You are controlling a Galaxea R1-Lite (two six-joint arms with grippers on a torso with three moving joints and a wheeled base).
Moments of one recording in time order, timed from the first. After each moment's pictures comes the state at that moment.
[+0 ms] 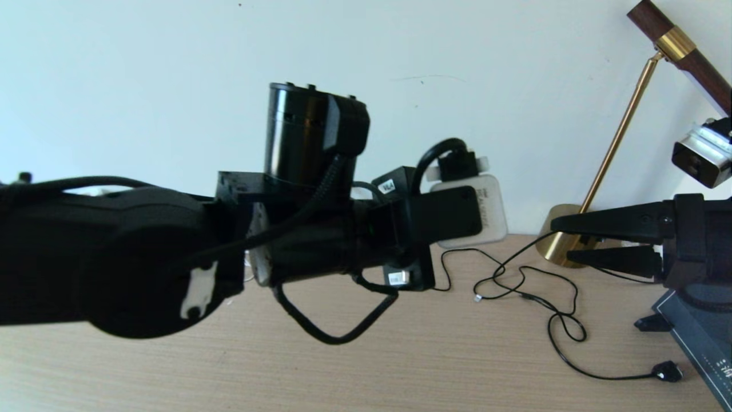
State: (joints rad) left arm -0.88 1.77 -1.33 -0.20 -0.06 1.01; right arm 0.24 1.27 -0.95 0.08 0.61 0.55
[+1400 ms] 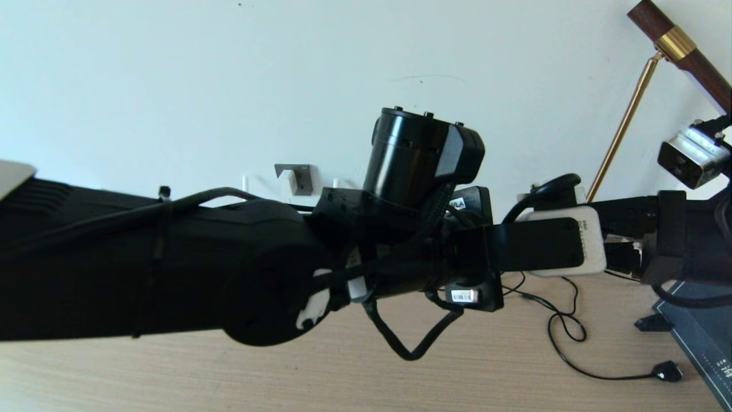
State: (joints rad) left arm -0.99 1.92 -1.50 -0.16 -0.01 1.01; right arm 0.27 1.29 -0.88 -0.10 0.61 0.62
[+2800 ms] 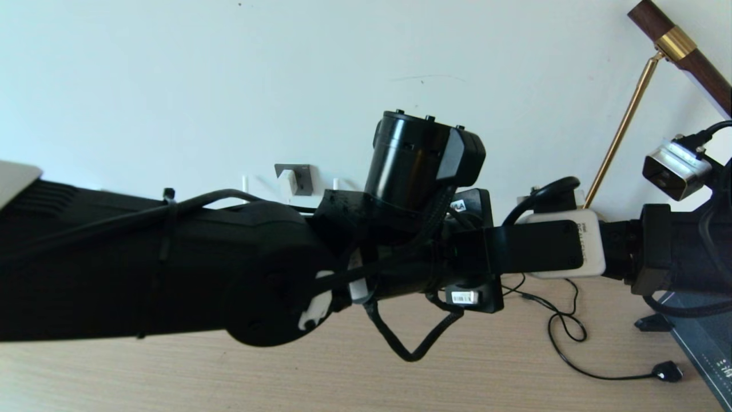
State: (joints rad) left arm -0.99 1.93 -1.50 -0.16 -0.01 1.01; right arm 0.29 1.30 -0.86 -0.10 0.62 0.62
